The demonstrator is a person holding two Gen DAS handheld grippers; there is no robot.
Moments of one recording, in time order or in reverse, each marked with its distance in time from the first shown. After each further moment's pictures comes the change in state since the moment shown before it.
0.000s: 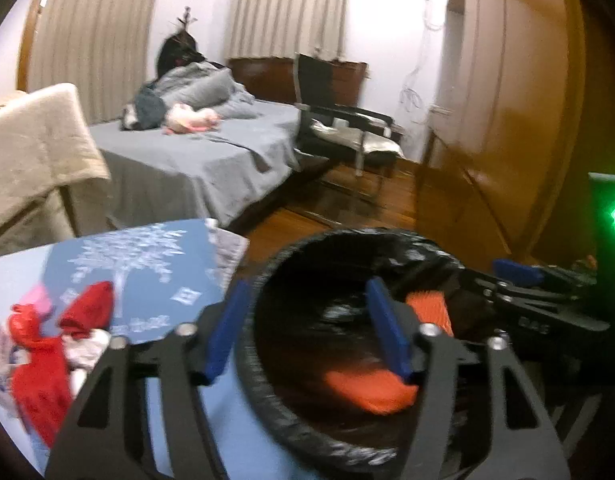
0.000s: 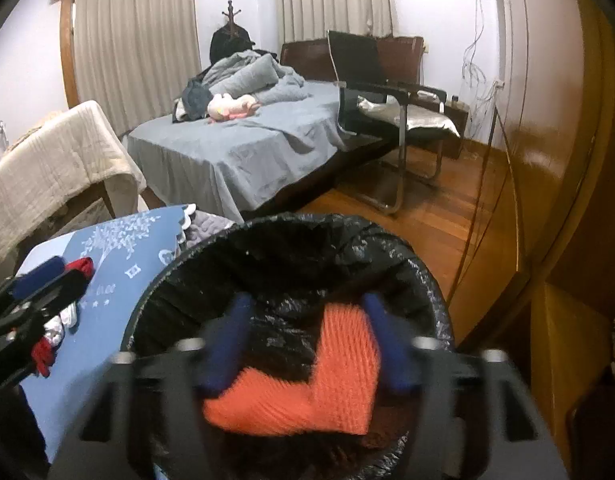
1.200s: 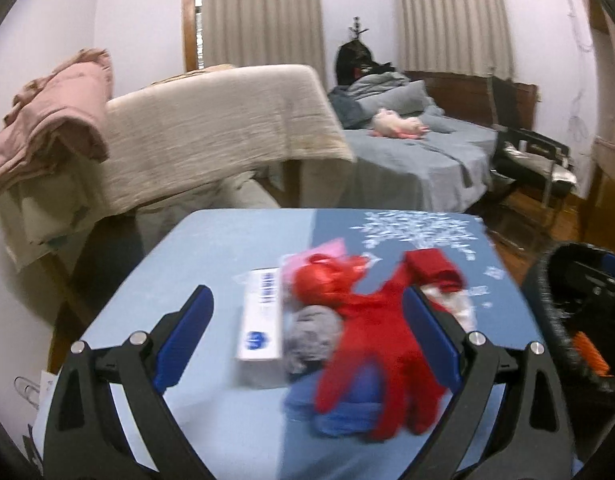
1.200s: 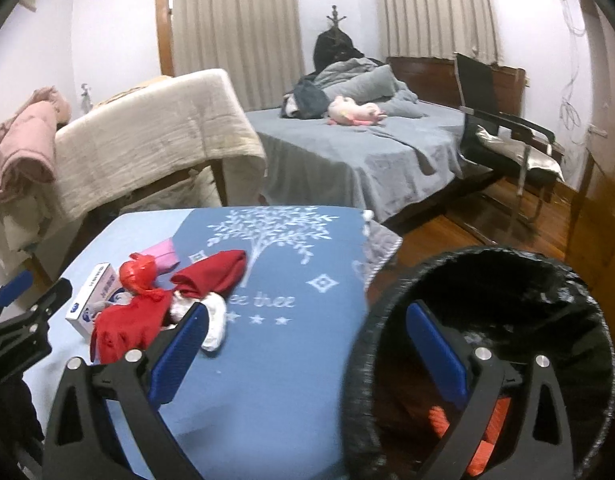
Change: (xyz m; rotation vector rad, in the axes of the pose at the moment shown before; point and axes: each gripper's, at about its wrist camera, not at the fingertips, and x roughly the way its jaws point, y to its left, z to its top) left arm -0.109 0.208 -0.048 -0.181 -0.030 0.623; right arm 0.025 0.217 -0.014 -0.188 -0.035 0.292
